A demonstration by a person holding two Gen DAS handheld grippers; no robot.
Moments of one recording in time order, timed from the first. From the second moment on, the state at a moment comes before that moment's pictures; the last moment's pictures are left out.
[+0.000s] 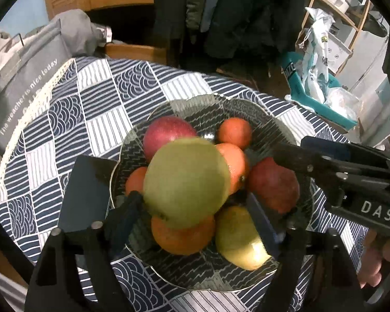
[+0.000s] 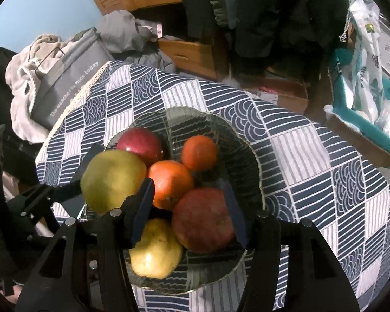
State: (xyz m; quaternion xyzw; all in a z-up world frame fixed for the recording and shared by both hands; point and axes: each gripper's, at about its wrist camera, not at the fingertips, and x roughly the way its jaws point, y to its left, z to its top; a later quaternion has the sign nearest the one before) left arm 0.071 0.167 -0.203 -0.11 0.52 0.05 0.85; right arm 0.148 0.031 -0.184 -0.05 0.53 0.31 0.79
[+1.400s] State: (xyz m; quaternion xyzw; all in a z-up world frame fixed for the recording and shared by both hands) left arm 0.022 0.106 -0.029 -0.05 0.36 0.02 0.93; right arm 0.067 -0.074 -0.009 -0.08 0.34 0.20 0.92
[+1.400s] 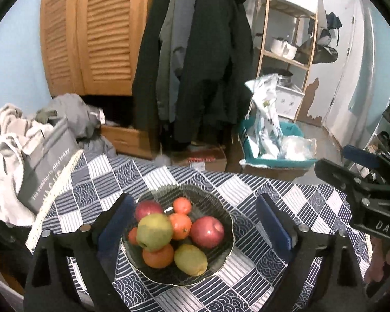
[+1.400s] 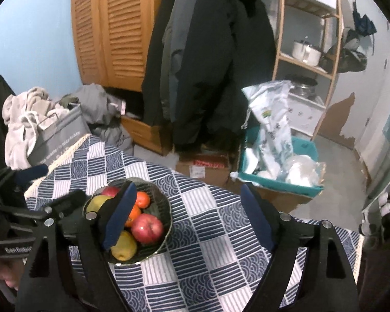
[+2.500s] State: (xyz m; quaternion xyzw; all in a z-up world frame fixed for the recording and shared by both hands) left arm 0.013 0.068 0.014 -0.01 0.31 0.03 0.95; right arm 0.042 -0.163 0.016 -0.04 0.30 0.13 0.94
